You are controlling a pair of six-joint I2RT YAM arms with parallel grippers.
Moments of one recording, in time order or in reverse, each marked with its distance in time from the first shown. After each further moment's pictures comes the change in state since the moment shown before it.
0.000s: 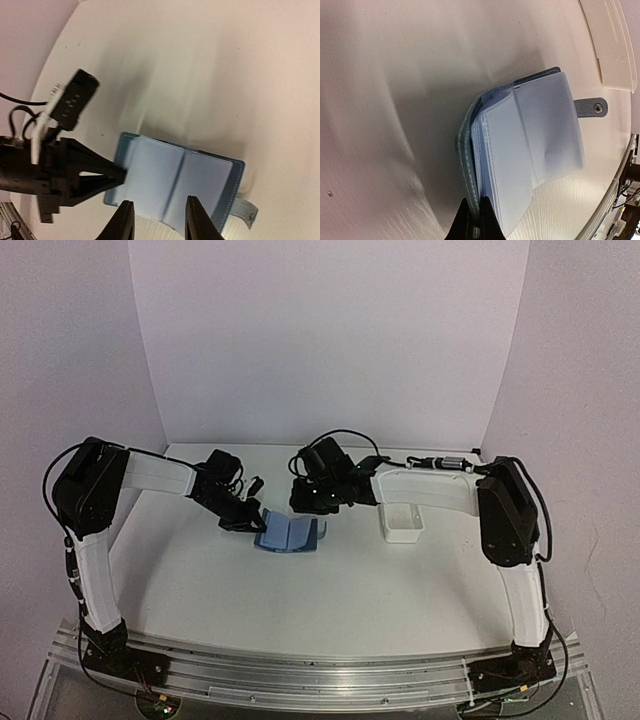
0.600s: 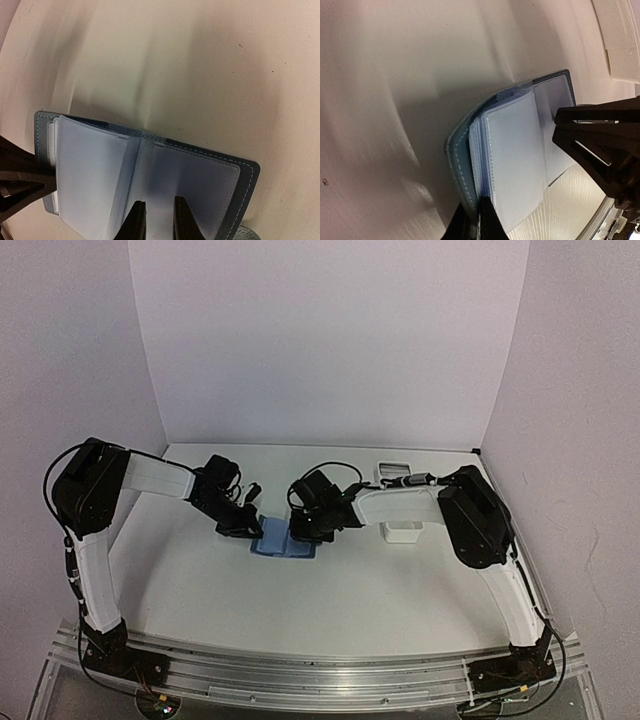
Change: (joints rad) left arm 0.012 0.000 -0.035 -0.009 0.002 0.012; right arm 0.000 0.171 -0.011 0.037 -0.057 0.095
